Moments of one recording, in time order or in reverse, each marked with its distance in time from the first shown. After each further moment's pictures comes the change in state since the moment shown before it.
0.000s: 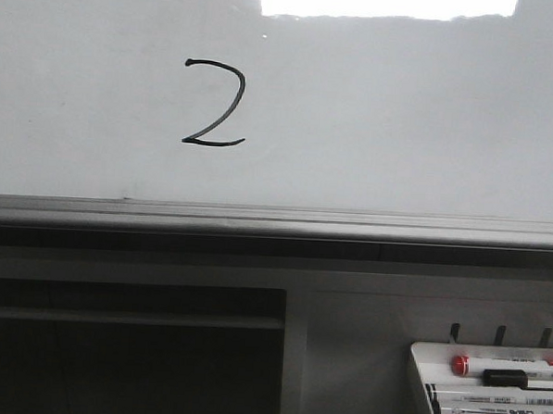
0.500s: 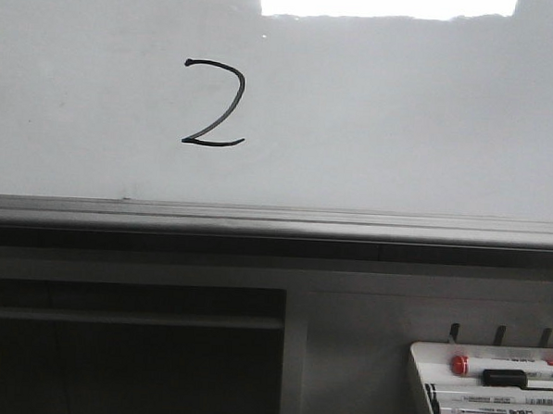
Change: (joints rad) left arm -0.097 0.117 0.004 -0.072 -0.028 0.002; right arm 0.000 0.000 0.000 0.000 -0.005 0.000
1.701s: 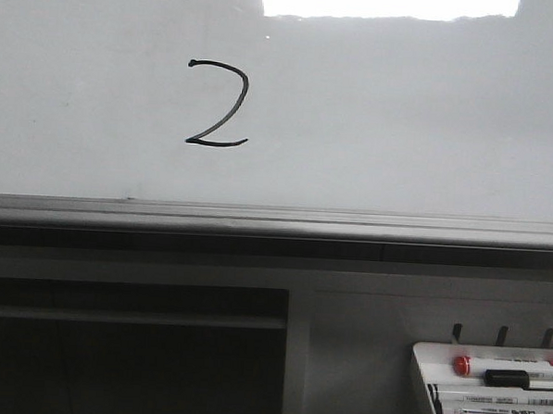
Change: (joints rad) left arm 0.195 -0.332 -0.231 0.581 0.810 -0.392; right arm 0.000 -0.028 0.037 -0.257 0.074 0.544
